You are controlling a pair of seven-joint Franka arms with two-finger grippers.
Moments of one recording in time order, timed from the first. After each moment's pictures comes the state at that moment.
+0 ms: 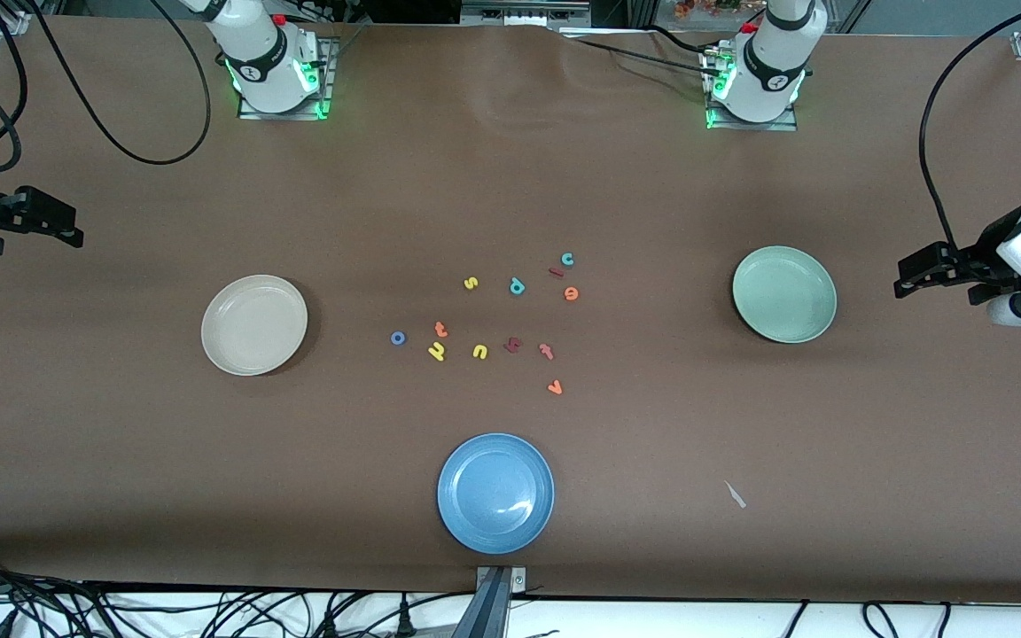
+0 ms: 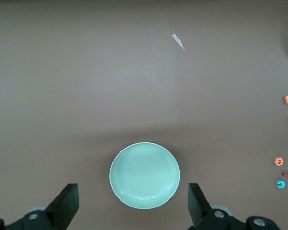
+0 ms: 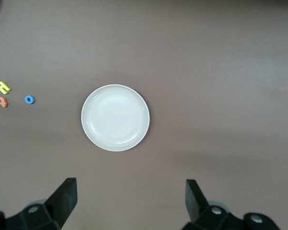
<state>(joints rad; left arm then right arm) -0.01 0.17 0.04 -1.54 -0.04 1.71 0.10 0.04 0.11 -0.09 -1.52 0.00 1.60 -0.18</state>
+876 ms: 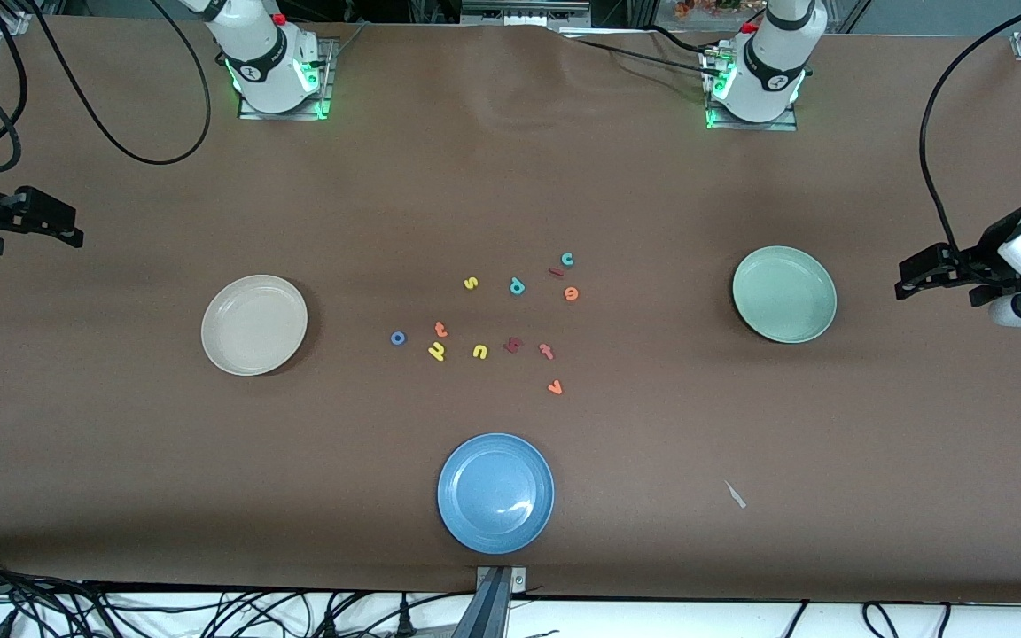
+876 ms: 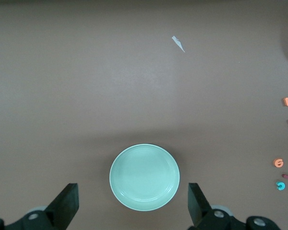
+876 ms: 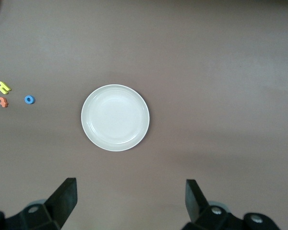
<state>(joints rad) -0.01 0.17 0.03 -1.54 -0.04 1.72 0.09 0.04 0.11 -0.09 -1.52 0.00 1.60 -0.18</state>
